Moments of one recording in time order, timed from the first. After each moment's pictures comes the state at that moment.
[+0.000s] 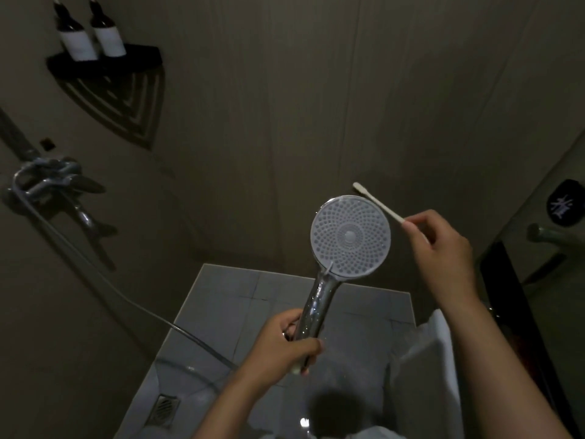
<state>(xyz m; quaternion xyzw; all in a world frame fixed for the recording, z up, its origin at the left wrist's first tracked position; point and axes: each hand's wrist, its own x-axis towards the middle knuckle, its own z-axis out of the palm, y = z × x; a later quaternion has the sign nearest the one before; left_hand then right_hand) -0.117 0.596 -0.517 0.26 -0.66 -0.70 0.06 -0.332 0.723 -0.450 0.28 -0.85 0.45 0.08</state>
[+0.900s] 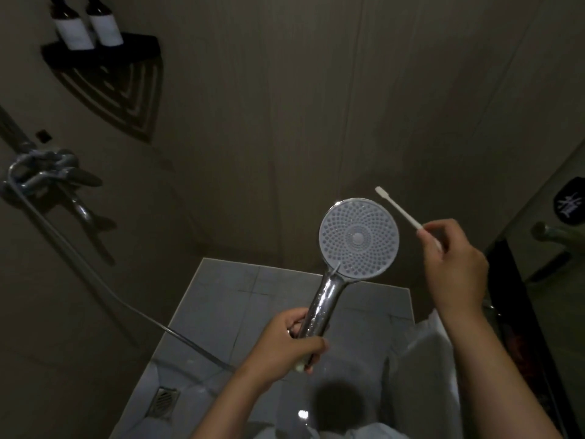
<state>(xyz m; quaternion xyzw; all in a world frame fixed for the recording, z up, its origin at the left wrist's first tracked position) -0.124 0.598 -0.523 0.25 -0.64 -0.72 0.05 -0.327 0.731 -0.465 0.23 -0.85 0.44 0.16</state>
